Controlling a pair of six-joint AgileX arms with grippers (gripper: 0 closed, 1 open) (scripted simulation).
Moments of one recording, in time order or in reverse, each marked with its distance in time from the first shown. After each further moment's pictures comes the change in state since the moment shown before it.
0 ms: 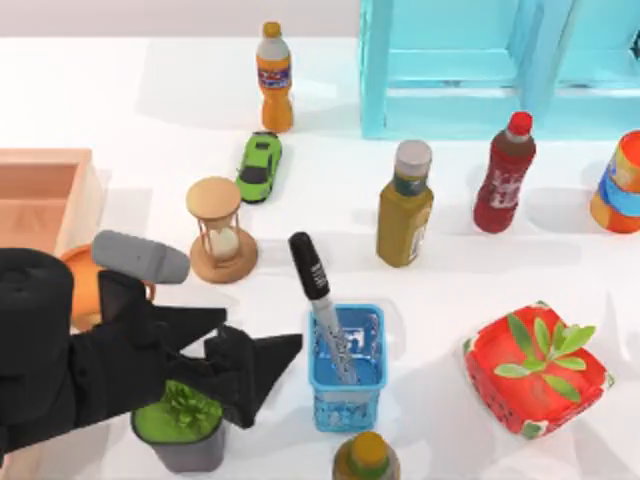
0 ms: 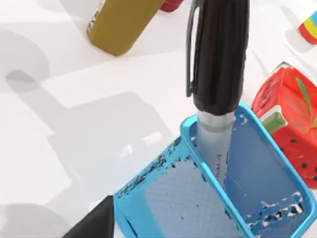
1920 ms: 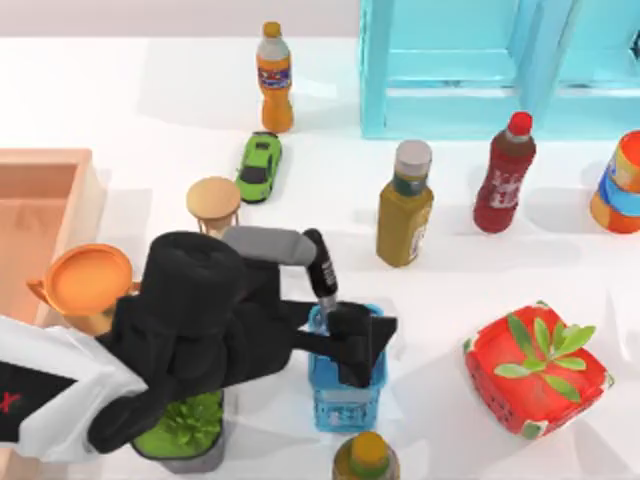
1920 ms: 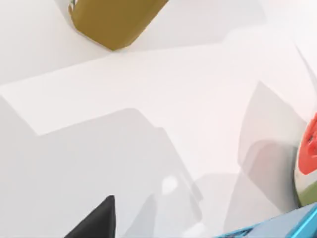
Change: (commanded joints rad) left arm -0.158 0.672 0.173 0.453 -0.126 -0.110; right arm 0.000 0.000 0.000 0.000 0.000 0.000
